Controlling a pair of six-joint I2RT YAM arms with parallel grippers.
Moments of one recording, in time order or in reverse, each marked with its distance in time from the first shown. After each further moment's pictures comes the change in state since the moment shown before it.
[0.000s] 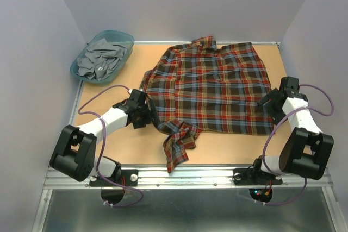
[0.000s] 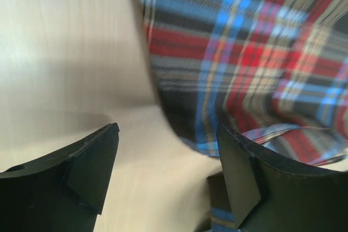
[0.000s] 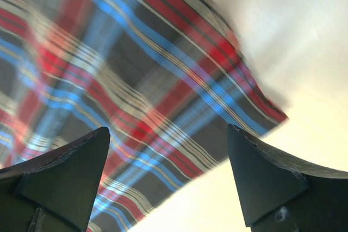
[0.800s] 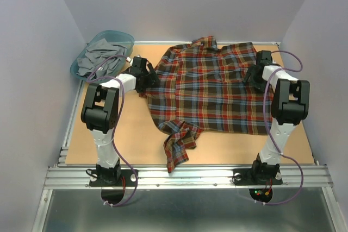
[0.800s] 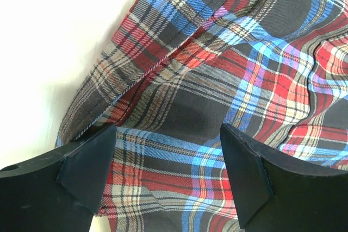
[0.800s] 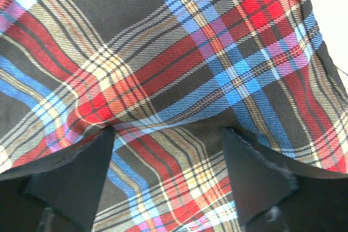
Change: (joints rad) left arm 0.168 0.605 0.575 0.191 -0.080 0.022; right arm 0.196 0.686 0.538 0.198 0.109 -0.212
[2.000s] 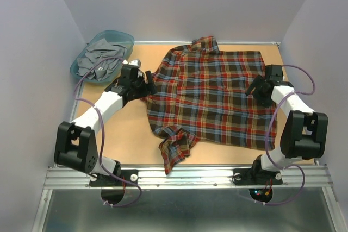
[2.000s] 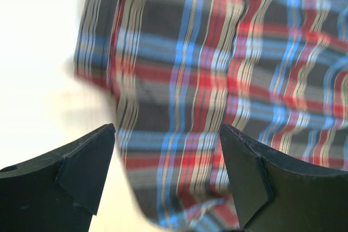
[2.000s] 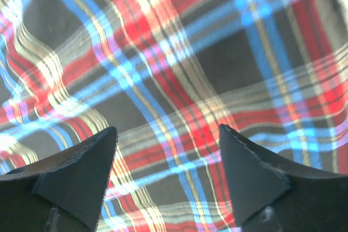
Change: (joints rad) left arm -0.053 -0.562 -0.323 -0.145 0.106 0.148; right arm -0.020 -0.509 -0.448 -0.008 -0.140 0.091
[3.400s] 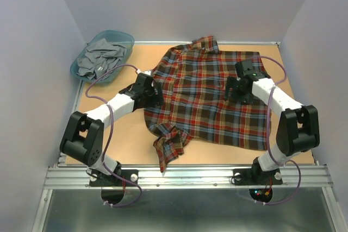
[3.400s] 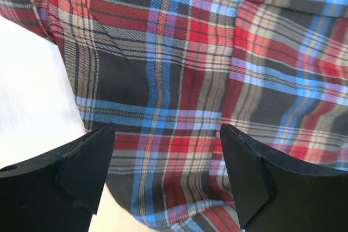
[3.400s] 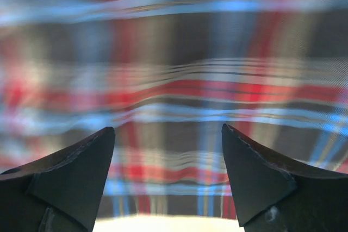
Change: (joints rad) left arm -0.135 0.109 -0.023 0.020 -0.118 0.013; right arm 0.408 0.071 0.219 -0.256 -0.017 -0.117
